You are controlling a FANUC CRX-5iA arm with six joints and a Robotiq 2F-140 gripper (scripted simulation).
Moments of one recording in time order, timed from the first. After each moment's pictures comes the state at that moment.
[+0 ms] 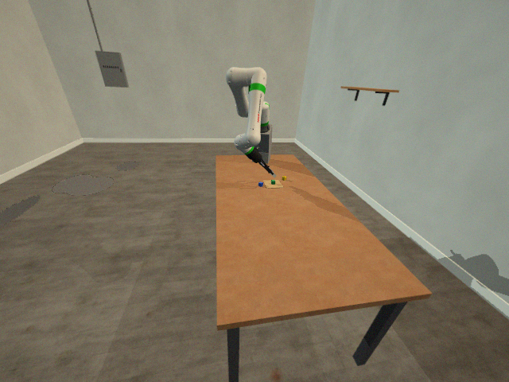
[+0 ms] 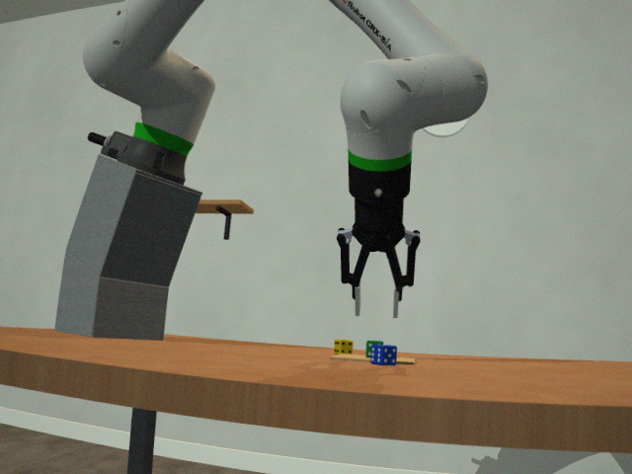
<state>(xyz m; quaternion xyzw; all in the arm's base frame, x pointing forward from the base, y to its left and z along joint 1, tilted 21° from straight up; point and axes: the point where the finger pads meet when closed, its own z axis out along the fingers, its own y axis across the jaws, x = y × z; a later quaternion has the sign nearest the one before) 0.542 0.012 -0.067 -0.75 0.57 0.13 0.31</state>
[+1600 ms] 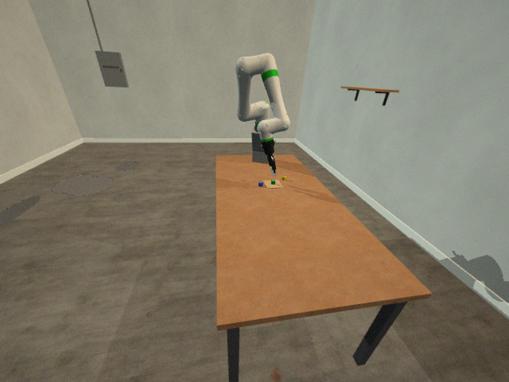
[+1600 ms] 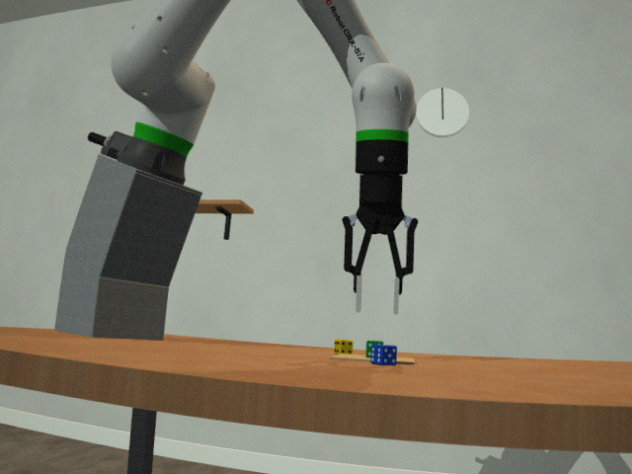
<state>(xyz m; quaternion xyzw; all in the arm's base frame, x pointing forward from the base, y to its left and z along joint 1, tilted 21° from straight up) 0.538 0.025 -0.061 -0.76 0.63 -0.06 0.16</state>
